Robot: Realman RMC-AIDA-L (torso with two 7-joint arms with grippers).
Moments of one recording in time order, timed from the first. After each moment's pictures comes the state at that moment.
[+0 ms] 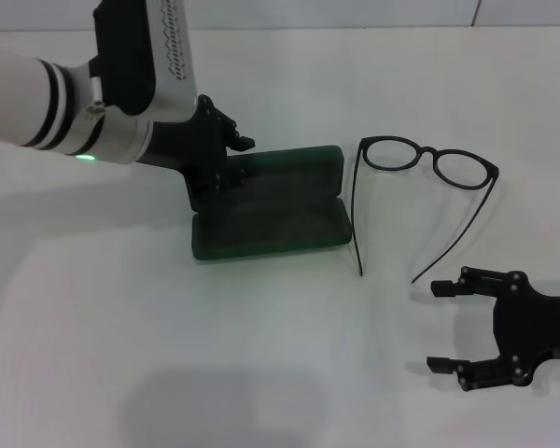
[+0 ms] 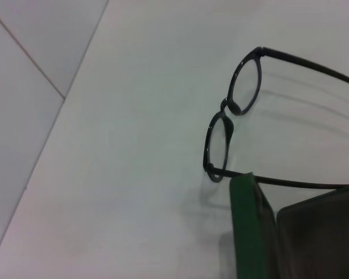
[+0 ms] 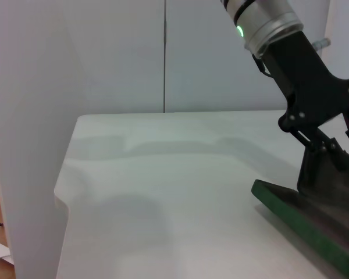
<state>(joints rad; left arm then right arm) -0.55 -2.09 1.31 1.15 2.29 1.19 -1.54 0.41 2.02 -1.01 -0.53 -1.84 -1.56 0.85</state>
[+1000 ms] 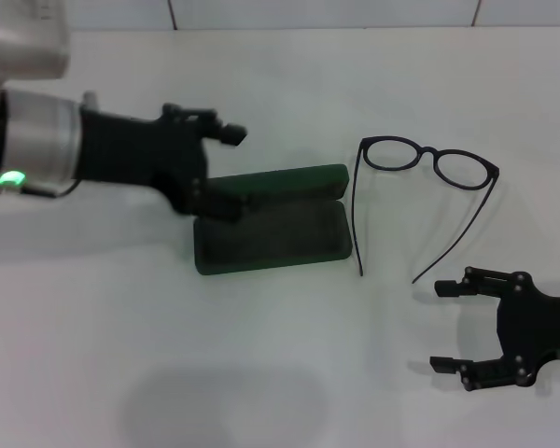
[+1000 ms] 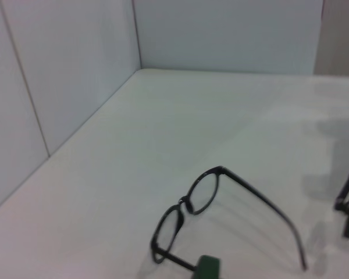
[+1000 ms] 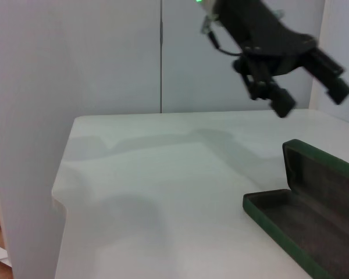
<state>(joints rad) -0.45 -2.09 1.07 1.24 2.03 1.53 -1.65 0.41 2.02 -1.00 -0.53 -1.84 -1.57 0.85</state>
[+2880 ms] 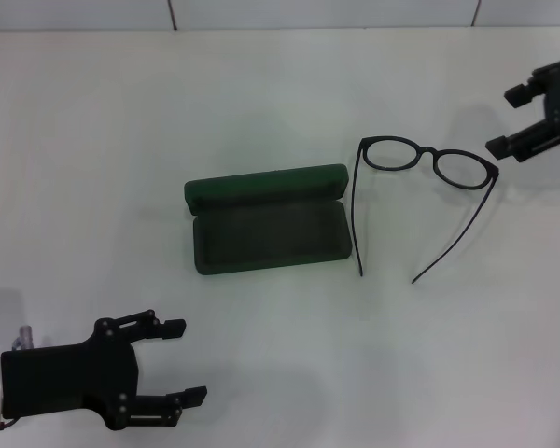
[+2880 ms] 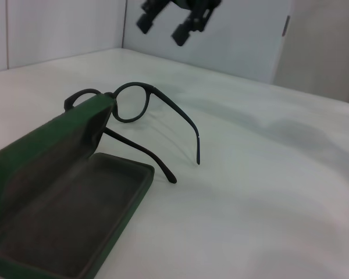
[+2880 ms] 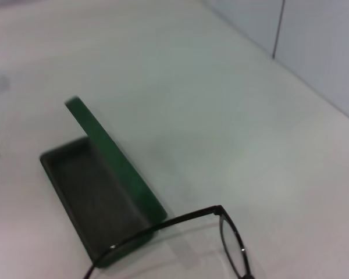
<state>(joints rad) -0.16 -2.09 0.89 0.76 1.98 1.64 -1.09 0.82 1.91 -0.93 -0.99 -2.37 -1.57 1.84</state>
